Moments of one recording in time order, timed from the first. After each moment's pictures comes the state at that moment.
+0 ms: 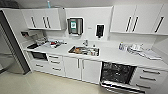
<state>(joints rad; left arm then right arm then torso) 1.51 2.72 -2.38 1.02 -0.38 -0.92 -1.54 2.86 -2.48 -0.48 0.21 0.57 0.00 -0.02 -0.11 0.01</state>
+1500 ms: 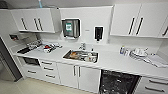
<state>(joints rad) 1.53 2.71 -2.38 1.02 -0.38 -0.92 -1.56 2.86 -2.48 -0.48 0.21 0.58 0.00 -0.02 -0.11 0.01</state>
